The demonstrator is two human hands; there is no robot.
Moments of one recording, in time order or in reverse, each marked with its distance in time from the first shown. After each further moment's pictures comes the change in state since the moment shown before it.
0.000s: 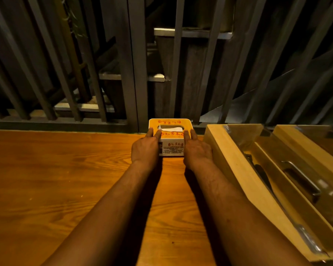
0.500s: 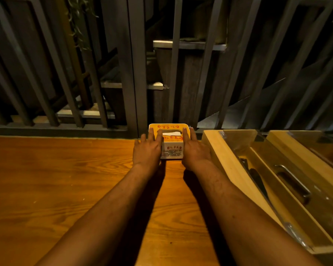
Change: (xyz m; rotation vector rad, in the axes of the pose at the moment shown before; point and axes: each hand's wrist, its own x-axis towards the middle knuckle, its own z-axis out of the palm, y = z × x) left_hand 0.007 0.005 -0.008 0.064 -0.012 0.056; right_hand 0.004 0.004 -0.014 0.071 0.041 -0.041
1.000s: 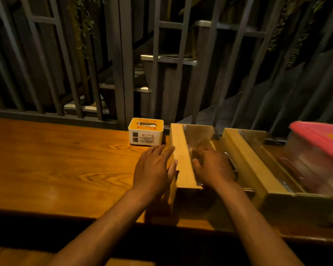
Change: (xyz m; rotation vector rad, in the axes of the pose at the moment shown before) left_hand -0.206 0.154 -0.097 -0.335 0.244 0.018; right_hand -0.213 0.138 -0.075 0.234 0.247 -0.087
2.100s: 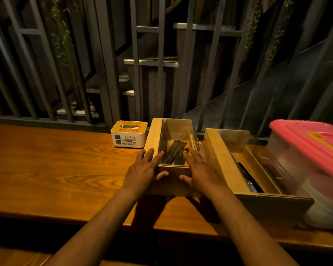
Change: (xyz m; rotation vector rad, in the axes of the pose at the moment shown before) left_hand 0.015 0.060 0.075 0.248 -0.174 0.004; right_hand 0.006 0.127 0.004 -0.111 -0.235 -0.147
